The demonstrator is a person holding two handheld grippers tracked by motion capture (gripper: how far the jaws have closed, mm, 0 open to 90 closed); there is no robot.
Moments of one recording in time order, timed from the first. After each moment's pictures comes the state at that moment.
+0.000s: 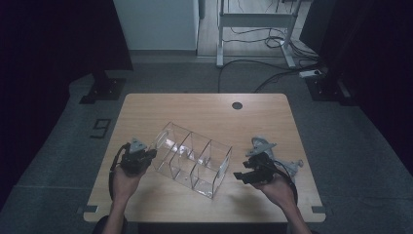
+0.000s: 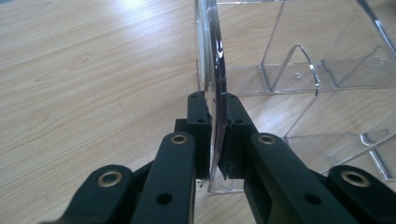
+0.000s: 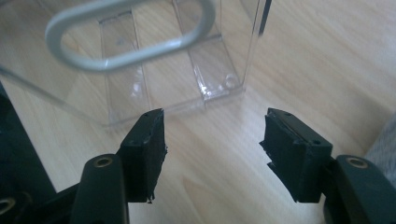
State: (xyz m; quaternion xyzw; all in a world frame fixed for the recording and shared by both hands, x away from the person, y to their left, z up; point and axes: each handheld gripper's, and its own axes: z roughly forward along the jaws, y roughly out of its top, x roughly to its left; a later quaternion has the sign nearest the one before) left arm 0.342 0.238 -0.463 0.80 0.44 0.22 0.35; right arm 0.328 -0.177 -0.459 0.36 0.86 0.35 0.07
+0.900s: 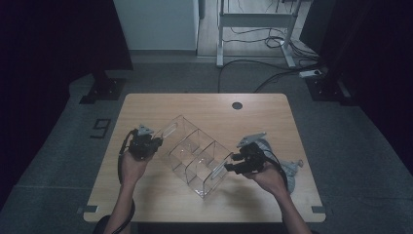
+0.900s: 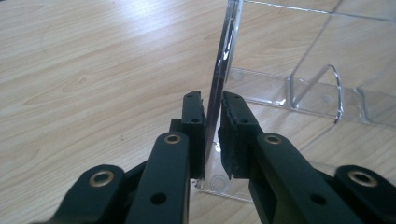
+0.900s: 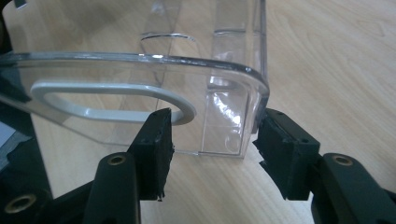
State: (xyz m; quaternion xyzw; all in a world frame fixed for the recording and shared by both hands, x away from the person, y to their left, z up) left arm 0.396 0.224 -0.462 0.80 0.45 0.20 0.35; right arm 0.356 -0.157 -0.455 0.31 0.87 0.38 0.03
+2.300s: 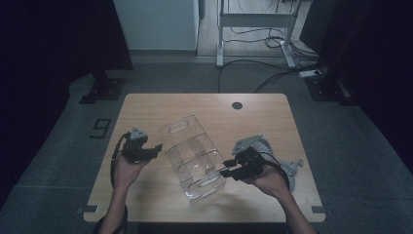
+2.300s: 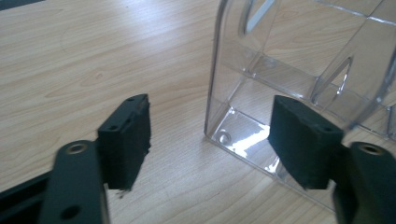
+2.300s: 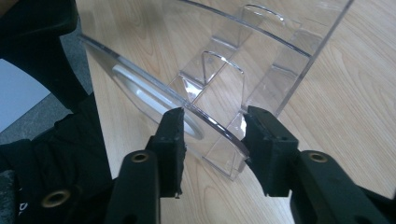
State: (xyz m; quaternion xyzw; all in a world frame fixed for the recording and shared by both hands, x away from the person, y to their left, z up) left arm 0.376 0.243 -0.462 0.78 0.46 0.22 0.36; right arm 0.327 -0.139 -0.420 0.21 0.90 0.39 0.02
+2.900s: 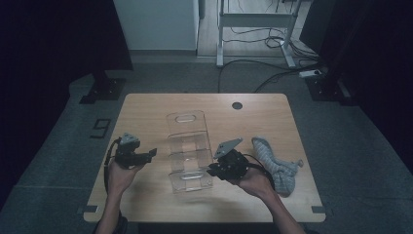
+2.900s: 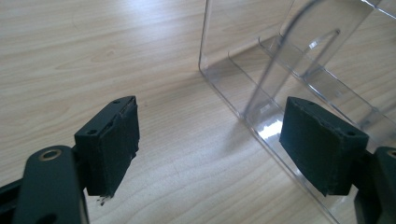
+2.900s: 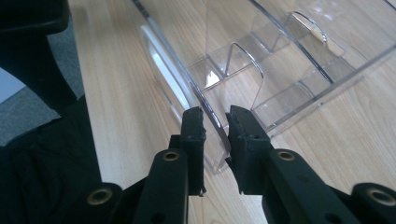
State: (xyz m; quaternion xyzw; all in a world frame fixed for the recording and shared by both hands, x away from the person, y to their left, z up) left arm 0.363 0.266 -0.470 0.77 0.48 0.19 0.37; right arm 0.321 -0.094 -0.417 0.19 0.91 0.36 0.06
